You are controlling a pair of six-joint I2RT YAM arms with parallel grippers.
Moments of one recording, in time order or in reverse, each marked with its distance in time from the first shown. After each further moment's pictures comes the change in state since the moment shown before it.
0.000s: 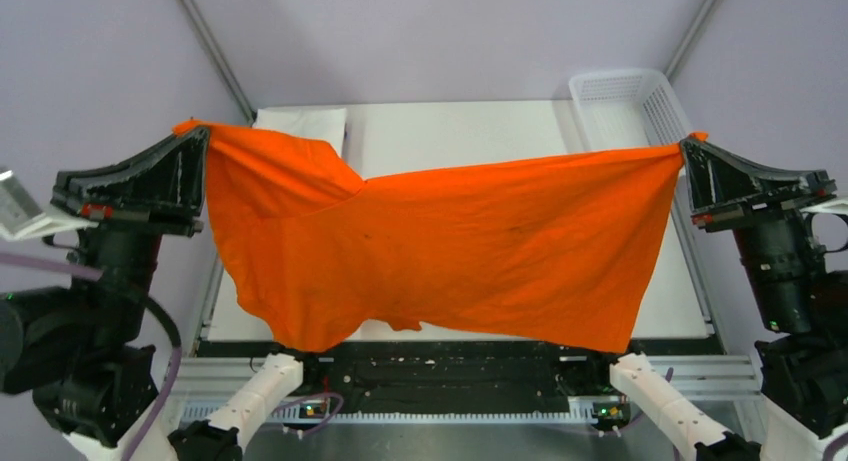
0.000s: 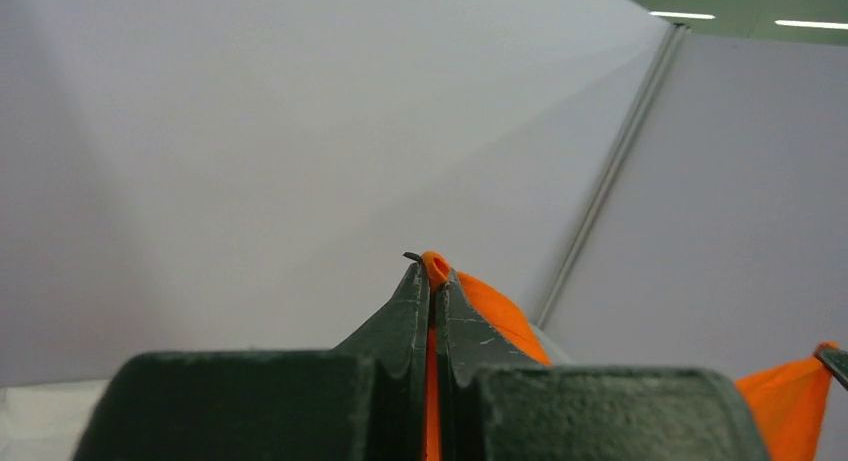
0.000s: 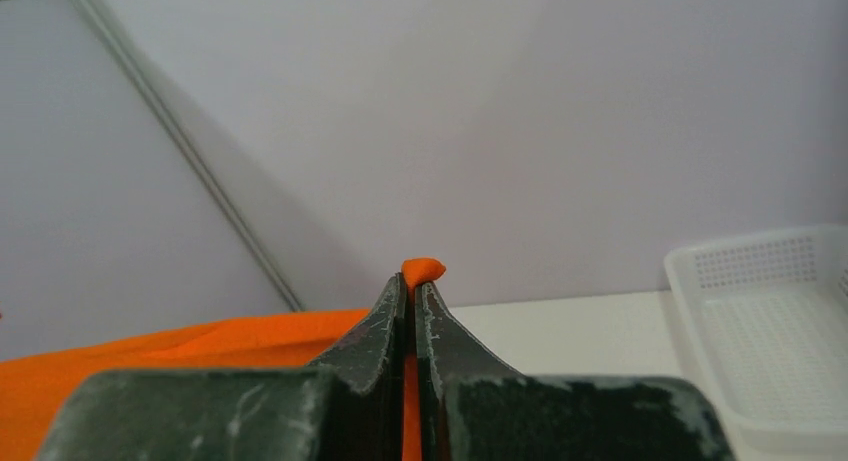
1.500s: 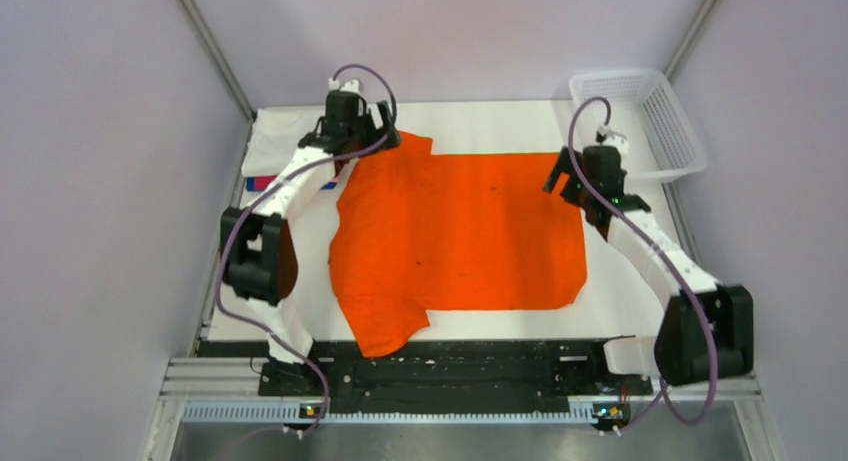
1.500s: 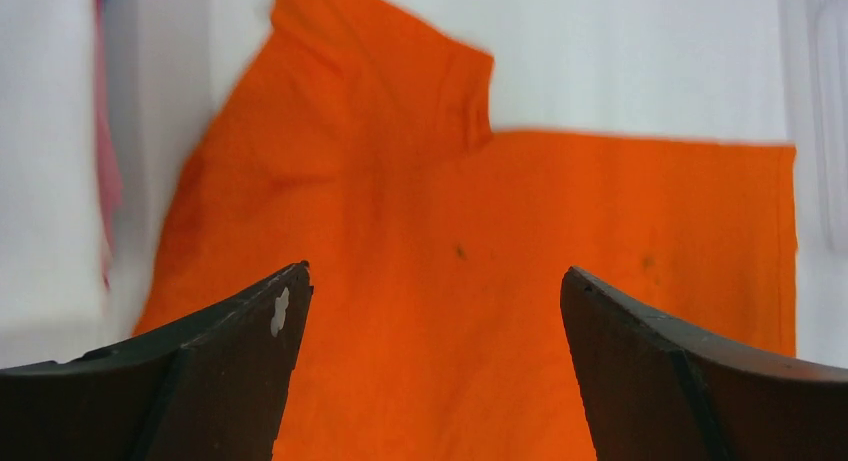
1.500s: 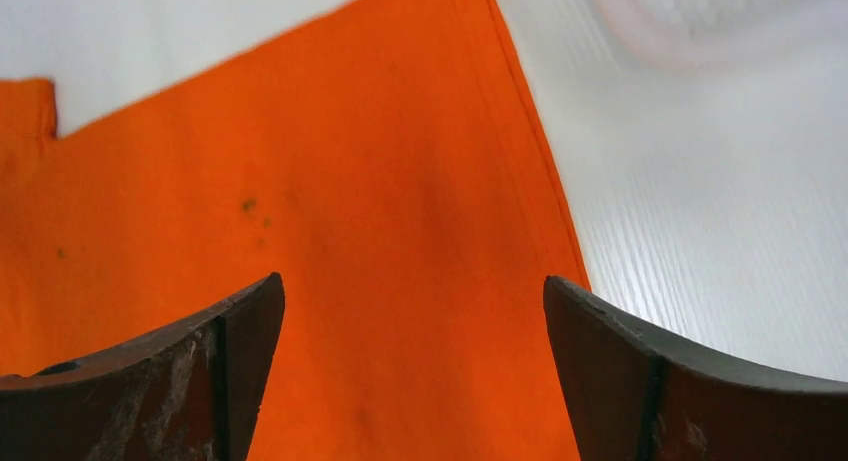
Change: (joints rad) left arm 0.014 1.077 -0.281 0.231 -0.015 -0.041; right arm -0.177 0.742 -0.613 0.342 0.134 0.066
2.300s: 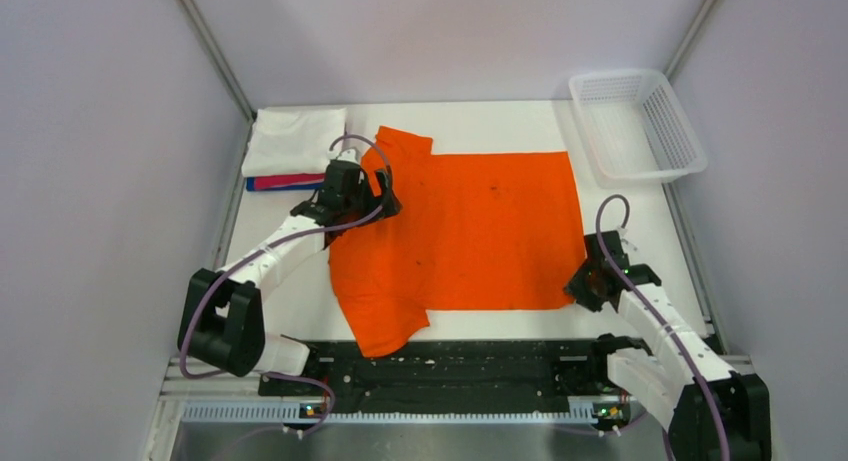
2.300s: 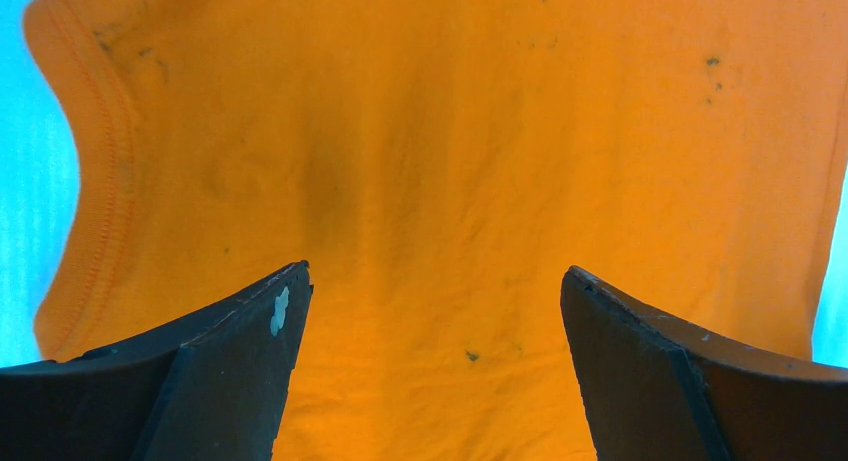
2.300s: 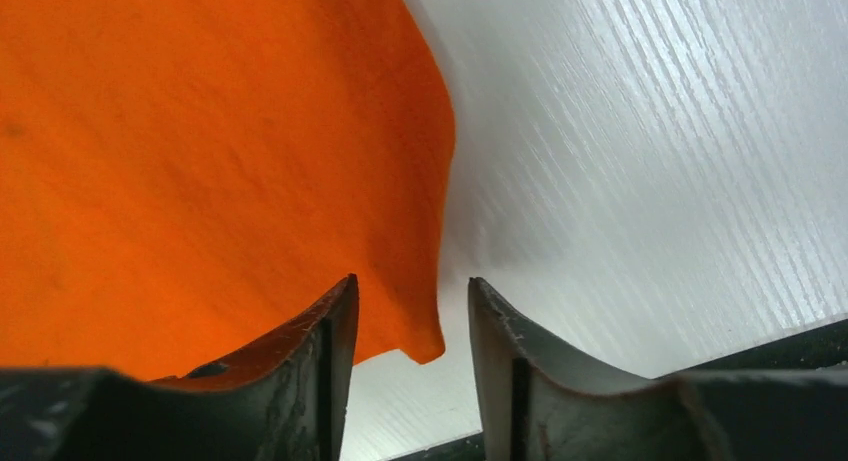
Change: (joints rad) left arm -0.123 -0.500 -0.714 0.085 -0.044 -0.149; right arm -0.012 -0.507 -0.541 -0.513 -0.076 0.396
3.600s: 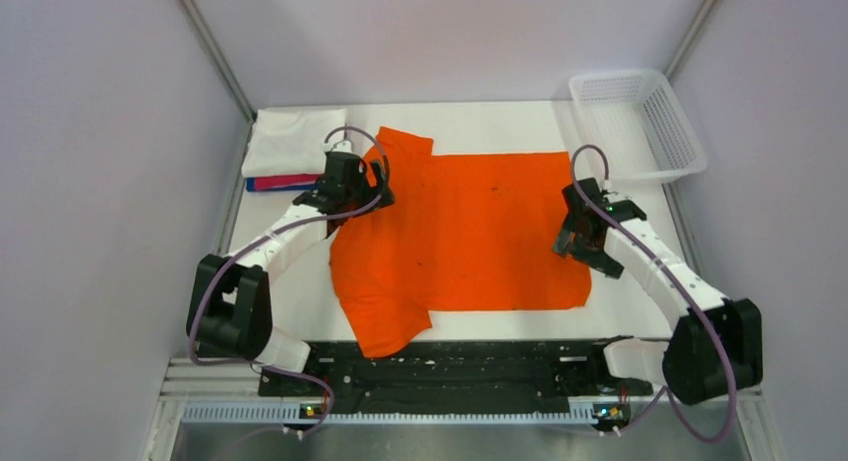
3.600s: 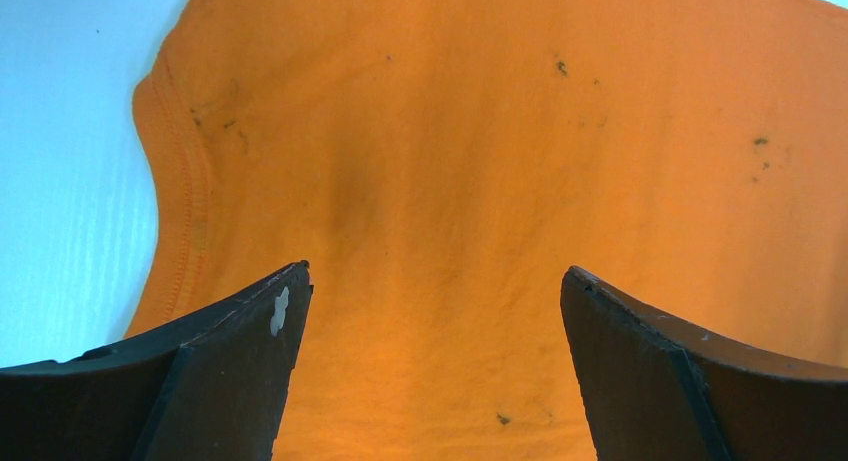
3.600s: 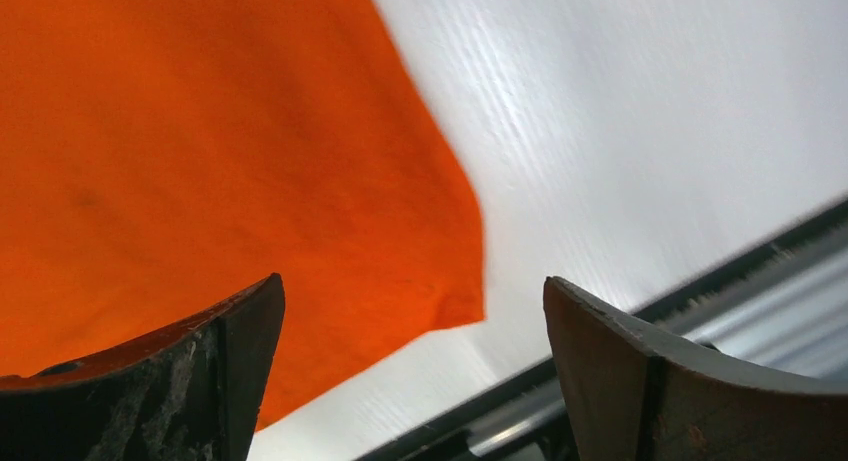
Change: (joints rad) left arm 0.032 0.085 0.070 0.006 -0.085 0.014; right arm 0.115 0.345 0.447 -0.254 0.262 -0.090
